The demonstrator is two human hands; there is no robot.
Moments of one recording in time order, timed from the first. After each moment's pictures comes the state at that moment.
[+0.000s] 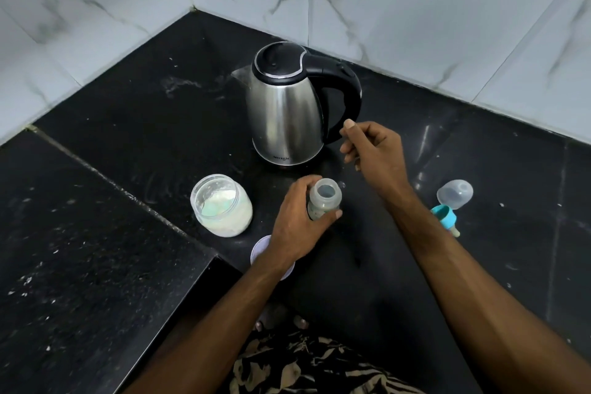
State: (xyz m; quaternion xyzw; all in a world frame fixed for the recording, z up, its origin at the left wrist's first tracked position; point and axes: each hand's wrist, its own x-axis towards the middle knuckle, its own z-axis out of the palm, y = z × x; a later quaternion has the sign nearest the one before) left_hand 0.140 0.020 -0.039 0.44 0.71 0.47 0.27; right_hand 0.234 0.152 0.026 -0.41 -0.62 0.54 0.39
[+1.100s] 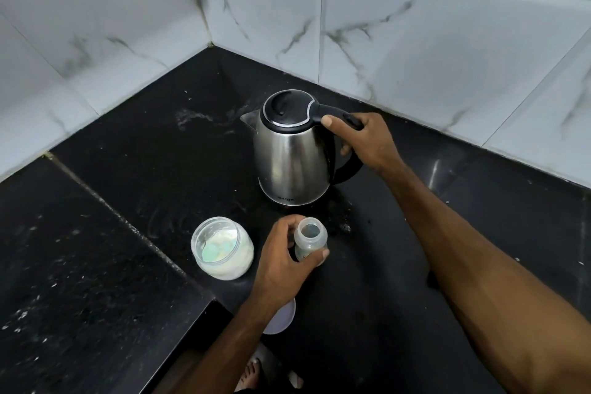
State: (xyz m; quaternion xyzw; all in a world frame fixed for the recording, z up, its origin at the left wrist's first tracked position) left_hand 0.121 0.014 -0.031 0.38 0.72 0.51 0.26; right_hand 0.174 0.262 0.037 -0.33 -0.76 0.47 0.31
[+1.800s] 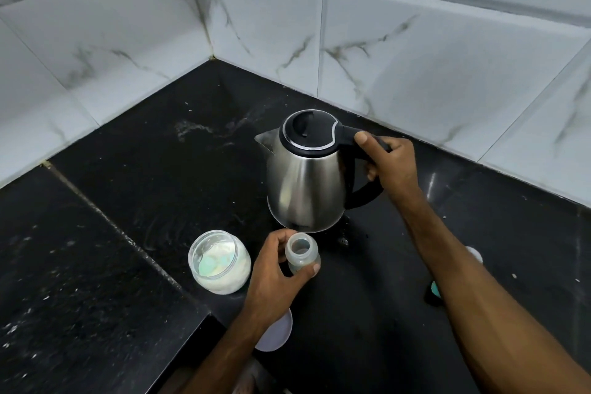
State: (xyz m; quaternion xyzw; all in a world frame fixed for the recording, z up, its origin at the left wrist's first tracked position) left_hand 0.116 0.009 -0.029 0.37 0.73 0.52 0.26; right_hand 0.207 0.250 0.038 -0.33 -0.67 0.51 0.41
